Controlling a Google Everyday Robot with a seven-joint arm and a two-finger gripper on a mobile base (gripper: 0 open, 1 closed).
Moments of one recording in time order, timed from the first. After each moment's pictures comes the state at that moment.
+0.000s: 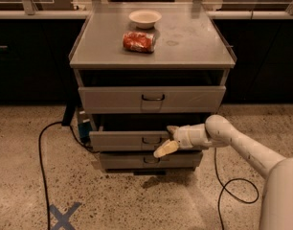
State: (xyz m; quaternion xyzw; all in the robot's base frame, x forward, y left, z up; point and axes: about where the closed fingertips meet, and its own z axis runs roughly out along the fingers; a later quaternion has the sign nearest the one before) arm 0.671 -0.074 0.476 -0.44 0.75 0.34 0.35
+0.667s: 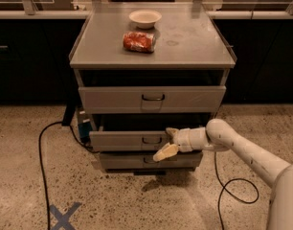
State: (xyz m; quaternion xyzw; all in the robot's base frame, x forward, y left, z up) arm 0.658 -0.067 0.480 -0.44 0.74 0.35 0.36
